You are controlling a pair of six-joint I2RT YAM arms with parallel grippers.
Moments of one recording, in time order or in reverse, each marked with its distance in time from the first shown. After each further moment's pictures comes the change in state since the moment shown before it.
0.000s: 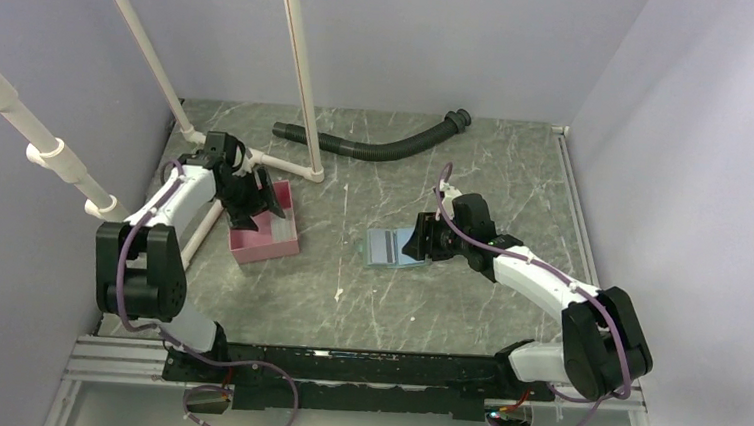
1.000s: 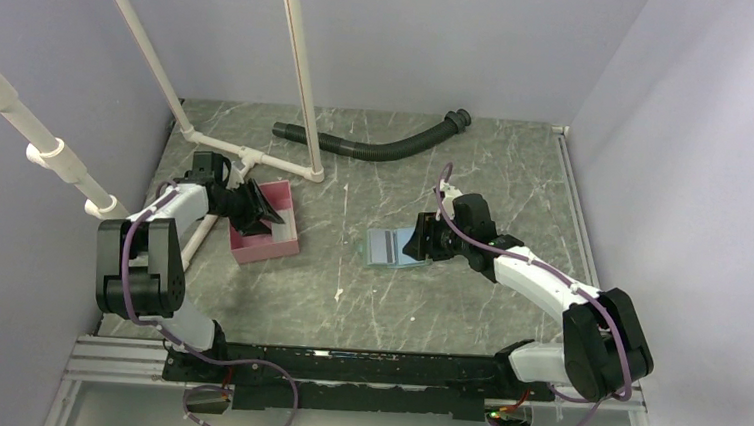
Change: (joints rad) left arm 0.100 0.024 -0.209 0.296 0.246 -0.077; right arm 0.000 -0.008 0.000 -0.006 0.006 -0.010
